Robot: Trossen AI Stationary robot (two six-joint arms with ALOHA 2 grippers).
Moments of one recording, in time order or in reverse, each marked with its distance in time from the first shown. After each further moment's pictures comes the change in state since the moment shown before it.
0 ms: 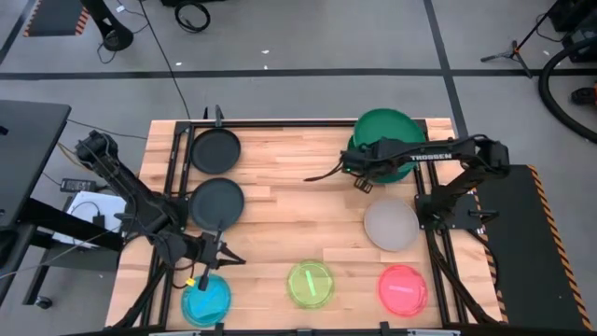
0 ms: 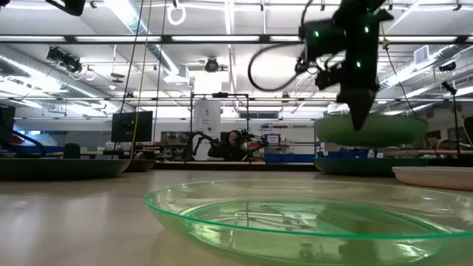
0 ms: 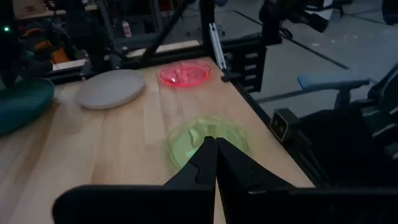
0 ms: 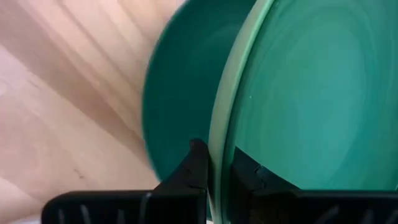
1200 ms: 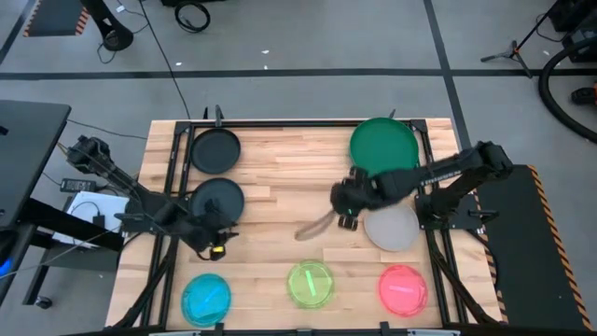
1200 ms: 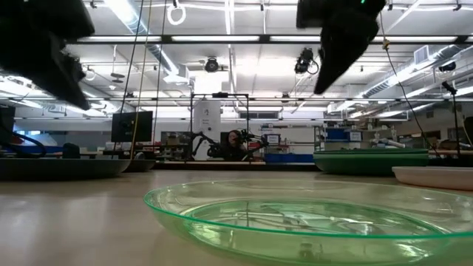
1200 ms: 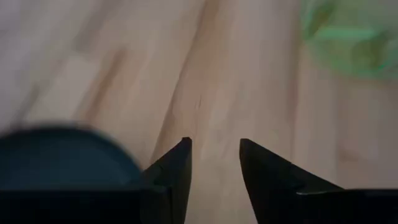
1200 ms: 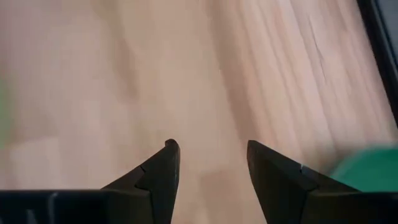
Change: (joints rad) left arm 0.217 -0.031 0.000 -0.679 0.077 -0.630; right arm 0.453 0.014 0.136 0.270 -0.057 -0.037
